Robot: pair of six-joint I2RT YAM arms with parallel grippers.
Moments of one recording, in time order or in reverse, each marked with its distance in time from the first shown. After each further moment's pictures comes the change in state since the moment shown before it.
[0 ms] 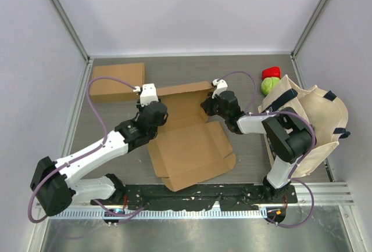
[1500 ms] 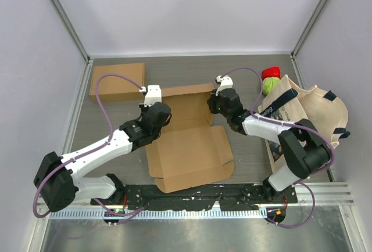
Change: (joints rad) left arm 0.001 0.090 0.022 0.007 -0.098 0.111; right arm 0.016 -0.192 0.024 -0.256 0.192 0.017
